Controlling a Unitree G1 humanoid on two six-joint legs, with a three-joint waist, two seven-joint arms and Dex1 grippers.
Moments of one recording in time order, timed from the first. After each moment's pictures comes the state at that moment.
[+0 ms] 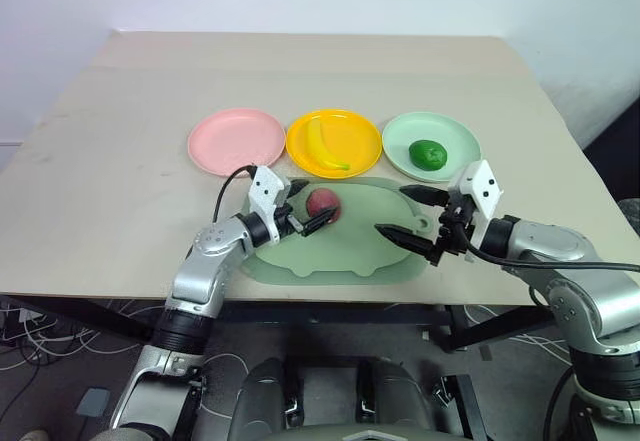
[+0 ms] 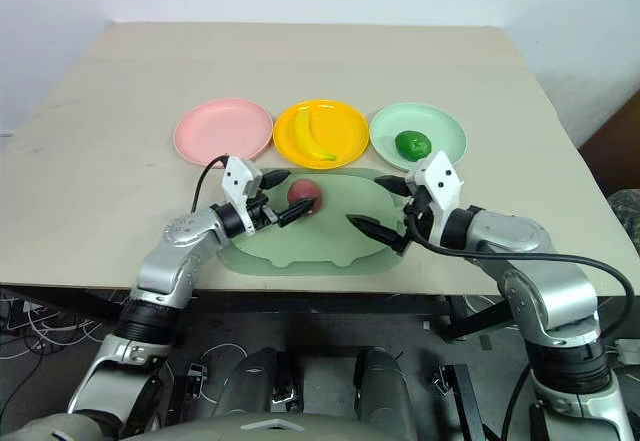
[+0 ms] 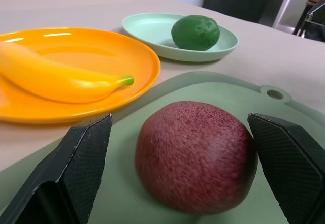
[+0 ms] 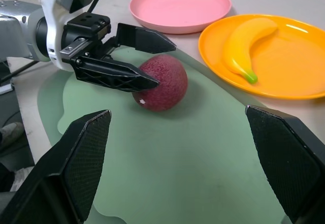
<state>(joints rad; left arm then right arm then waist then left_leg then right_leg) -0.44 0.25 -0.11 0.12 -0.28 0.25 -0.70 -0.25 -0.66 -0.10 -0.48 0.55 0.74 0.73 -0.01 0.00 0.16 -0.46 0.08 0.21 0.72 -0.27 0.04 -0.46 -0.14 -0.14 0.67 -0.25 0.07</state>
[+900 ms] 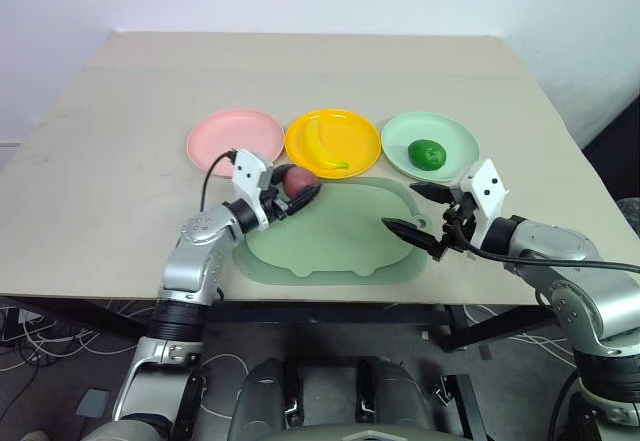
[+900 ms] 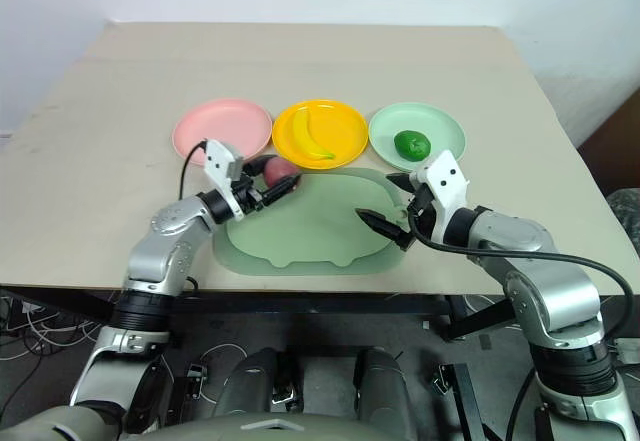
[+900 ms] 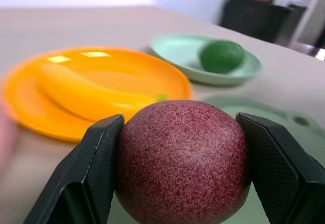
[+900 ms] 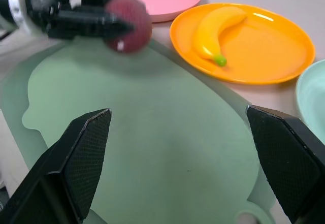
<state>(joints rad) -0.46 0.28 0.05 0.10 -0.32 0.27 -0.65 -0.24 -0.66 -0.08 -0.47 0.53 0.73 0.64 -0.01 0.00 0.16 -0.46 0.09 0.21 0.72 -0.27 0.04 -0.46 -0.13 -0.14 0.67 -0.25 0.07</state>
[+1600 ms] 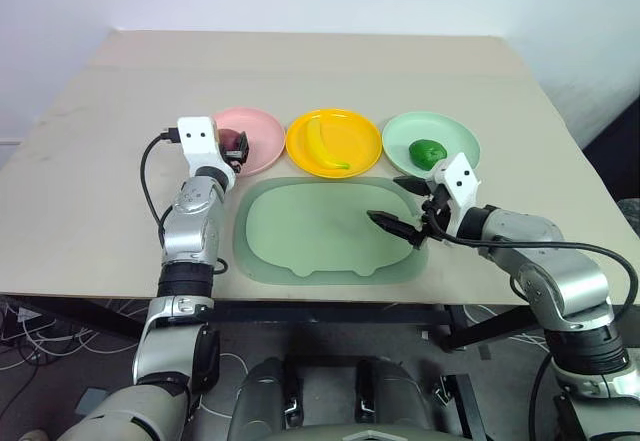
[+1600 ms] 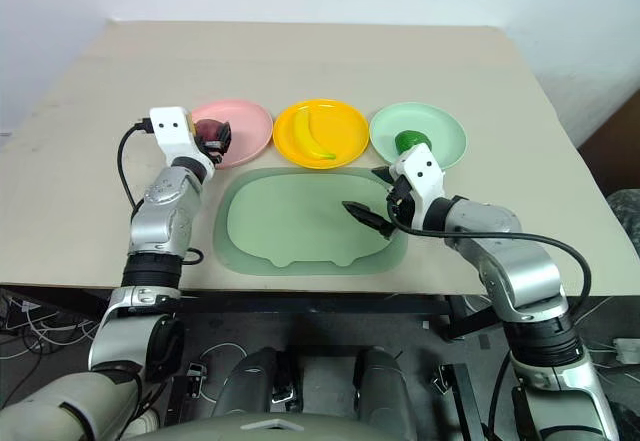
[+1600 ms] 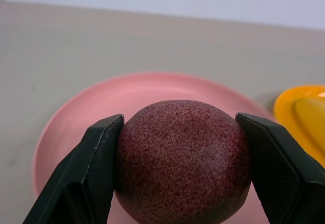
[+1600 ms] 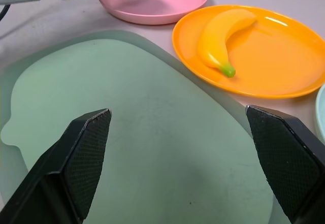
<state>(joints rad) -0.69 0.20 0.21 0.45 -0.16 0.21 -0.05 -0.36 -0.61 0.03 -0.32 0.43 0.67 0.65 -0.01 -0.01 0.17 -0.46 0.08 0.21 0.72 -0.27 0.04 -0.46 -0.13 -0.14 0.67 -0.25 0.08</state>
